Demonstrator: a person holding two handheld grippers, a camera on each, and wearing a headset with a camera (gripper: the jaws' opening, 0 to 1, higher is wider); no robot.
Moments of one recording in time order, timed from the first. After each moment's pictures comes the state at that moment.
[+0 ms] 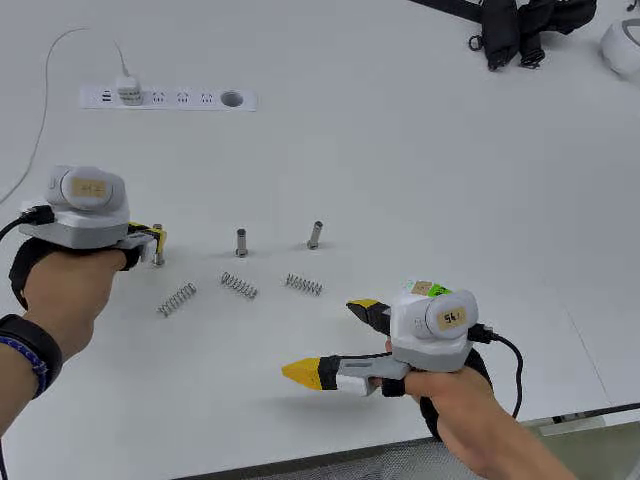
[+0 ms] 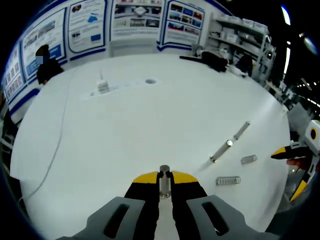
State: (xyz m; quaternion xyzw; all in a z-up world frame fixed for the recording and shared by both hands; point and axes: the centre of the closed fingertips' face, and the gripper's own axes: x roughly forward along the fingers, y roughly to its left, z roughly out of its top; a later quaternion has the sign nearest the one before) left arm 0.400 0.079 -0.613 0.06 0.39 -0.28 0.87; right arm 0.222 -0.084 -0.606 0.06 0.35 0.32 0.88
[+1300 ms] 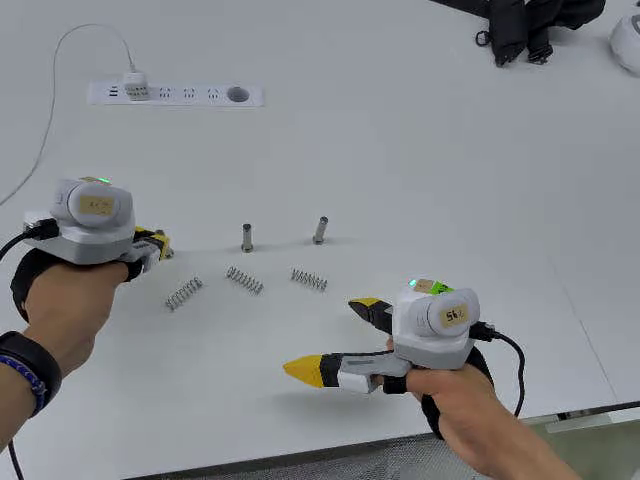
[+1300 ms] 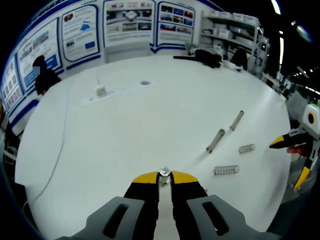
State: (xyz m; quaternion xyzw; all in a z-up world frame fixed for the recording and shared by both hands) left arm 0.385 0.083 -0.611 0.09 0.37 -0.30 0.88; right arm 0.219 -0.080 -0.609 0.07 0.36 0.32 0.87
